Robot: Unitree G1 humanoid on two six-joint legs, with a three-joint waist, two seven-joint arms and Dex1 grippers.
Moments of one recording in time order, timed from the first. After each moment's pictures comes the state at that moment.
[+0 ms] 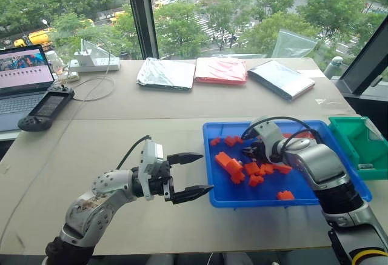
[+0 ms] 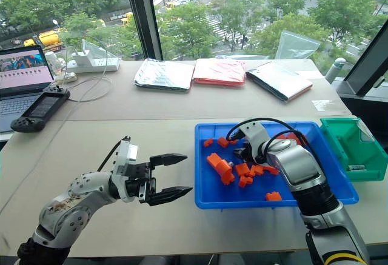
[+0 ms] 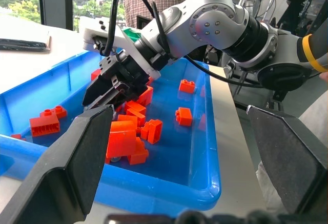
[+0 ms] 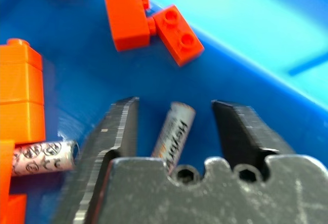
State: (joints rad) left arm -0.15 0.54 -0.09 -0.50 -0.71 0.46 -0.92; right arm -0.62 -0.64 0.23 -0.12 0.22 1.12 0.49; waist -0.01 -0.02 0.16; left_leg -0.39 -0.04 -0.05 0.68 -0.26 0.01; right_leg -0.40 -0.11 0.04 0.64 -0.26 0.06
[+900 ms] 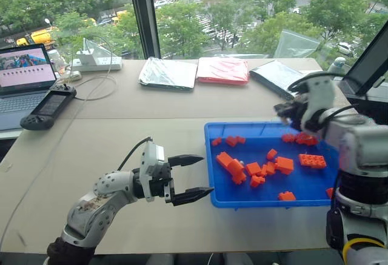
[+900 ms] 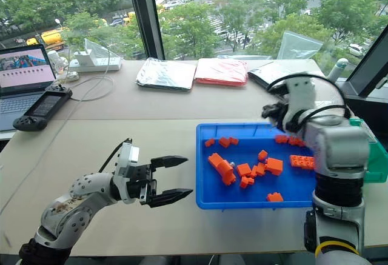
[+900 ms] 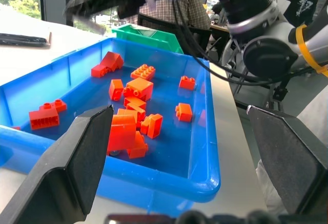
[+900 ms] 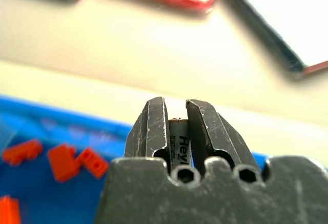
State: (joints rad) left arm -0.14 0.53 -0.10 -0.48 -0.69 0.45 -0.94; right arm -0.74 -0.60 -0.39 -0.24 0.24 1.27 0.30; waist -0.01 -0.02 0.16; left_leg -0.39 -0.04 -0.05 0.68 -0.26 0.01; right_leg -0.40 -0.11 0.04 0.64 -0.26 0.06
